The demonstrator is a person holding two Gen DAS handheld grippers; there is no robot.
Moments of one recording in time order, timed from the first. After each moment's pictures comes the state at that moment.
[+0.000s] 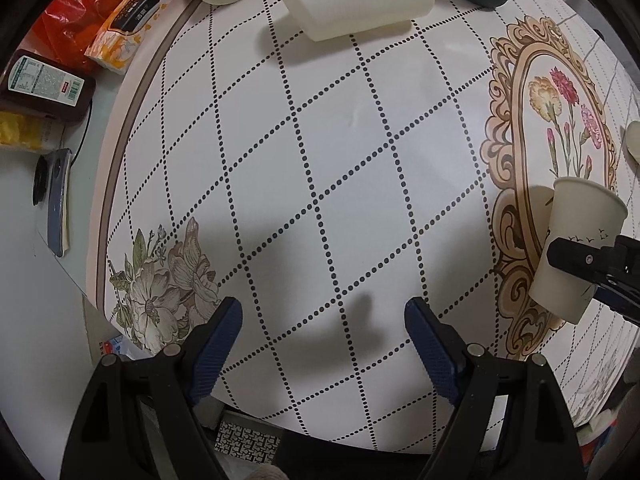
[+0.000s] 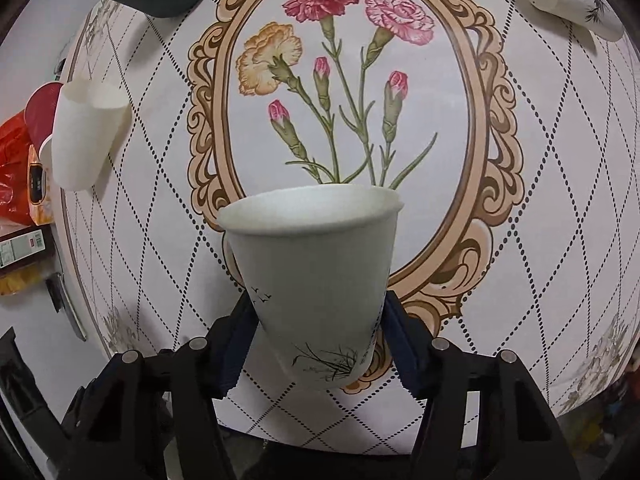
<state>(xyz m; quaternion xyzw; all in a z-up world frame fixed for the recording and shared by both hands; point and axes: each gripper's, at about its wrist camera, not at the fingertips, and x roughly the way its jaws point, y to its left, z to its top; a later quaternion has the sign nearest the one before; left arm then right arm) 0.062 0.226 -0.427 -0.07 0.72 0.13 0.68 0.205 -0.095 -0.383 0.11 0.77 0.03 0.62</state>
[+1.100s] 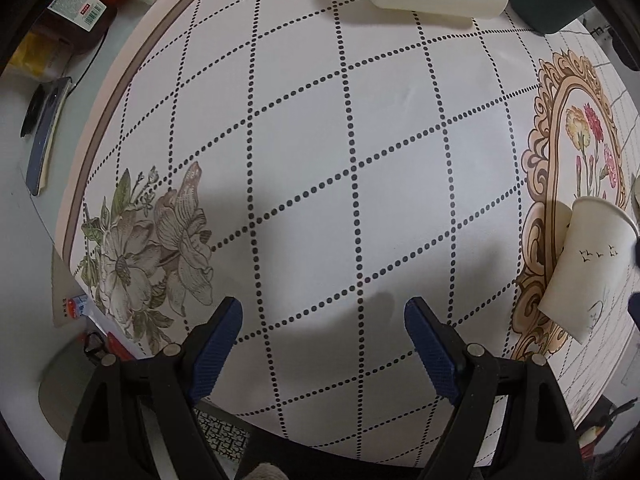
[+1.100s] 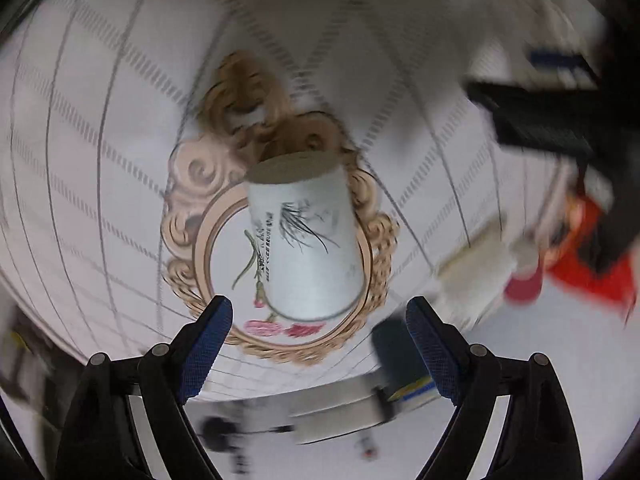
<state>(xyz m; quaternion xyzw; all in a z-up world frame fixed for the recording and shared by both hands) 0.029 0.258 -0.453 -0.17 0.71 0.16 0.66 0.034 -0.038 -0.381 0.90 0.01 -0.42 -0.09</state>
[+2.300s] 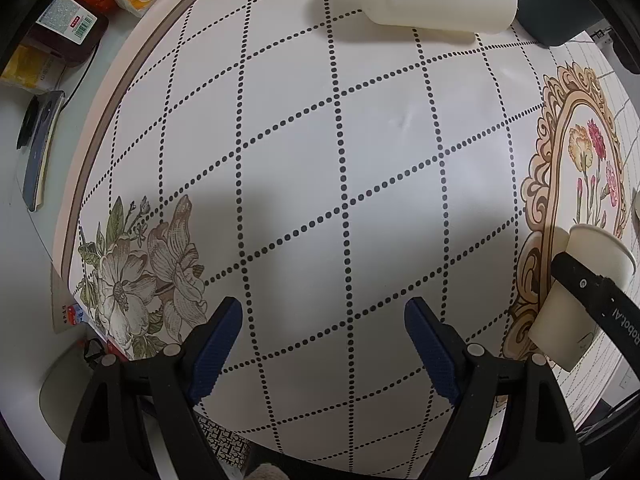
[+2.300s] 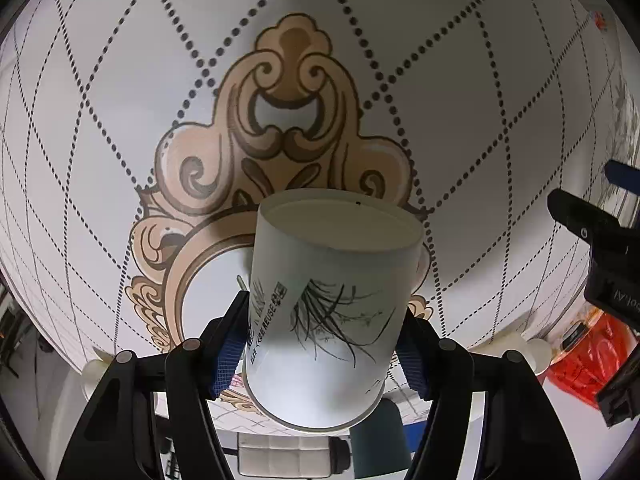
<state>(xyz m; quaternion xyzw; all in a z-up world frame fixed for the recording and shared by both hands) 0.111 0.247 -0.443 -0.16 0.71 0.17 0.66 0.053 -0.031 -0.432 0.88 0.04 -0.48 0.00</state>
